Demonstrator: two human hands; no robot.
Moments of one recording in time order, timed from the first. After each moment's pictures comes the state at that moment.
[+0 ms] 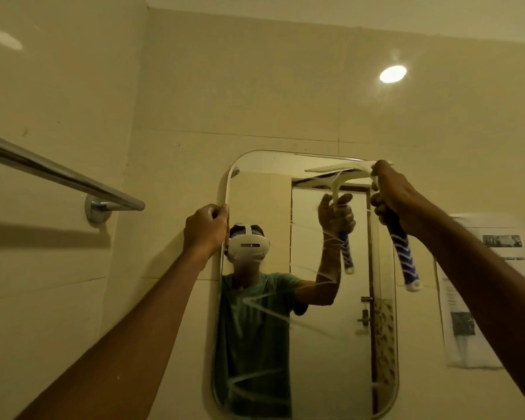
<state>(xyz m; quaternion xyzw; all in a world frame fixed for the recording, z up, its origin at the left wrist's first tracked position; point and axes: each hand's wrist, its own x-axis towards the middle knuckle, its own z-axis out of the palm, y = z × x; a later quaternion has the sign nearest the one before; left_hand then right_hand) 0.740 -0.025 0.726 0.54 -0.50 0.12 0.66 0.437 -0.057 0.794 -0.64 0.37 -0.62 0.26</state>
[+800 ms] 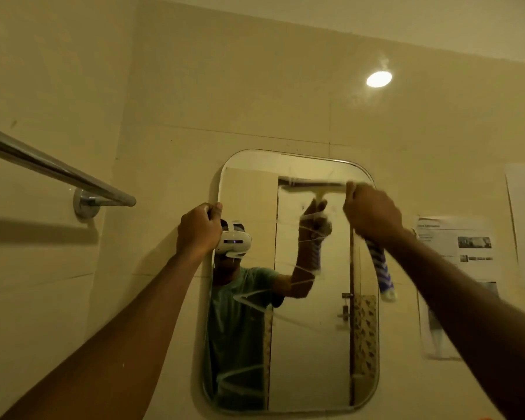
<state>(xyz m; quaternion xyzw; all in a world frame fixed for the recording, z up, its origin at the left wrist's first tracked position) 0.743 -0.035 0.723 0.56 -0.50 0.17 0.63 0.460 -0.050 0.770 -0.67 0.50 -0.53 -0.15</state>
